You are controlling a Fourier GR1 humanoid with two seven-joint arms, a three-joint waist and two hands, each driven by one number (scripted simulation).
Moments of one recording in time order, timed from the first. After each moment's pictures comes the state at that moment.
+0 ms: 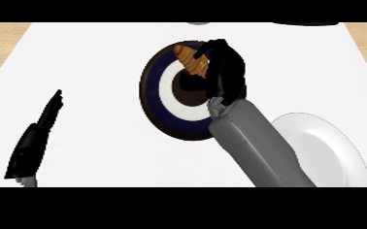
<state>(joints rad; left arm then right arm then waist) 0.05 0.24 0.15 -1.50 -0.24 -0.06 -0.13 -0.74 0.00 0.41 -1.26 0.90 -0.51 1.01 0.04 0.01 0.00</state>
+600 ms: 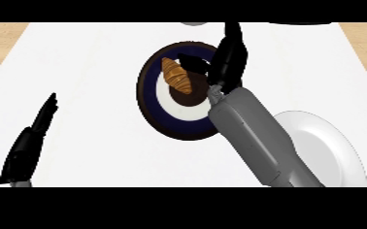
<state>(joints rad) 0.08 0.25 0.17 -1.51 -0.24 -0.06 -0.13 -0.82 0.00 0.36 -1.11 0.83 -0.87 0.92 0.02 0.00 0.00</state>
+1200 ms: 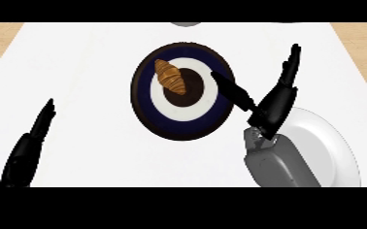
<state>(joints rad) 0.10 0.23 0.18 -1.50 -0.24 -0.04 -0.15 -0.39 -0.06 0.35 -1.55 0.77 -1.11 0.77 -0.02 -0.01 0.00</state>
